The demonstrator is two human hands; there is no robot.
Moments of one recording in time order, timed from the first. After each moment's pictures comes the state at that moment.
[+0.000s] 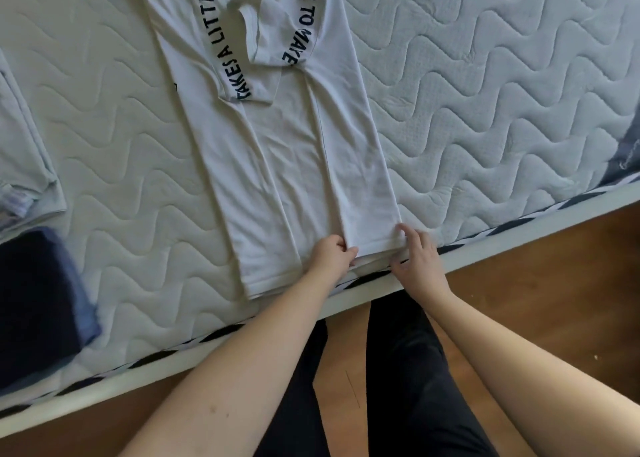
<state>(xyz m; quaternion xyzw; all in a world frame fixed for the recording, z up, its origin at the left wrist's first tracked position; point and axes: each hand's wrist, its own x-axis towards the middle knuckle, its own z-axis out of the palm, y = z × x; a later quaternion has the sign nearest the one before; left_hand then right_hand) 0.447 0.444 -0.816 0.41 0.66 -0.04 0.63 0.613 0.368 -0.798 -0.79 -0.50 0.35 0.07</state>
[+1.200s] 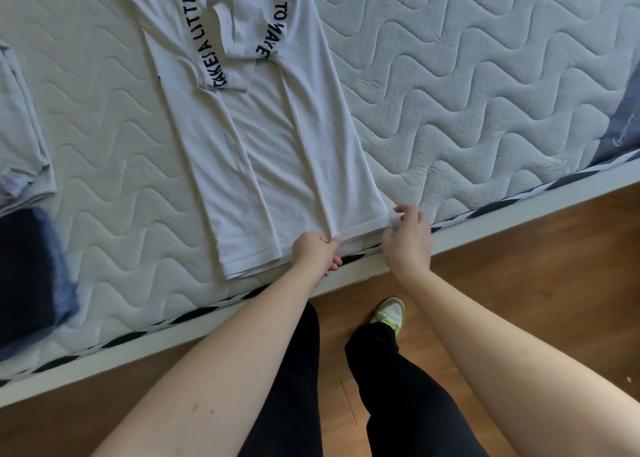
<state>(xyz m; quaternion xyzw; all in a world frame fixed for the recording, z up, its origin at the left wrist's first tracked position) 0.480 0.405 -0.811 0.39 0.73 -0.03 0.56 0.636 0.366 -0.811 -0.87 -0.34 0.34 0.14</state>
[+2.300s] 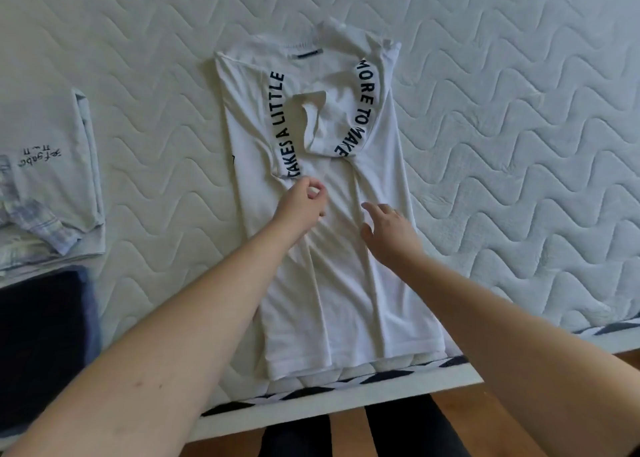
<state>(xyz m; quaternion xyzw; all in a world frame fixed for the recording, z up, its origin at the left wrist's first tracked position) 0.383 0.678 -0.763 0.45 0.68 0.15 0.56 0.561 0.616 -0.776 -0.70 -0.64 0.31 -0.03</state>
